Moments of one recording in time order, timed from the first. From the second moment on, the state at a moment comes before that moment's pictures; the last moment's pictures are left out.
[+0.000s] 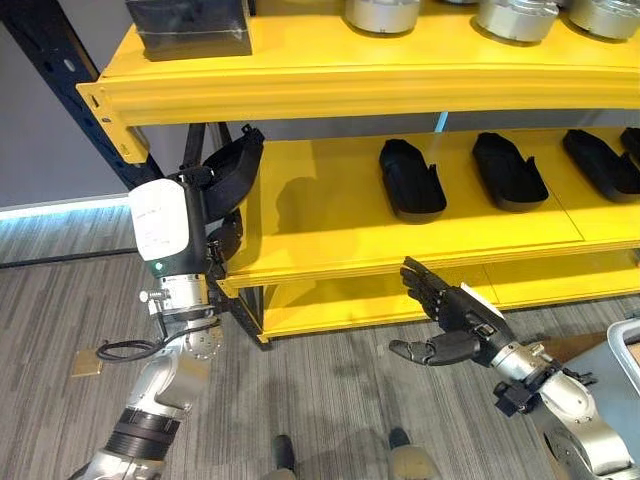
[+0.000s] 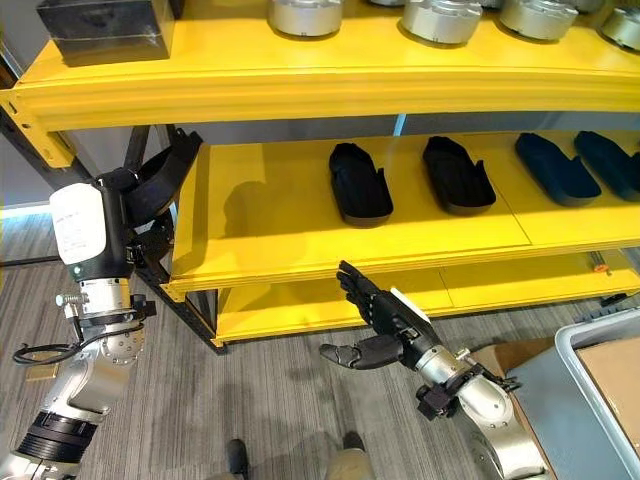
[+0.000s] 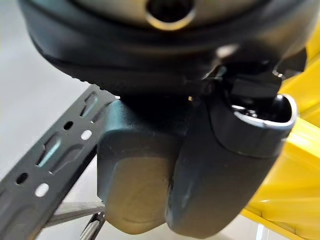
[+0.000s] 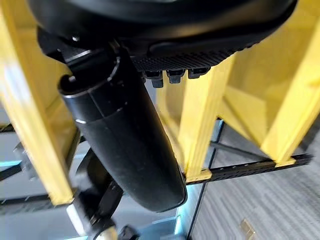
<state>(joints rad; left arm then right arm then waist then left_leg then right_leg) -0.22 0.57 -0.12 -0.05 0.61 0.07 0.66 0.11 -0.62 0.10 -0.20 0.52 -0.05 0.39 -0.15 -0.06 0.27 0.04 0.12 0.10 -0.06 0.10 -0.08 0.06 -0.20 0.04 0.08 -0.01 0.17</state>
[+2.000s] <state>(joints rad) -0.69 0.61 -0.32 0.25 0.60 0.25 0.74 -0.20 -0.76 0.28 -0.23 0.61 0.01 0.57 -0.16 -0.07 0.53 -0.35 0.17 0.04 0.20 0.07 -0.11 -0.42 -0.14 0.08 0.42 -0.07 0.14</state>
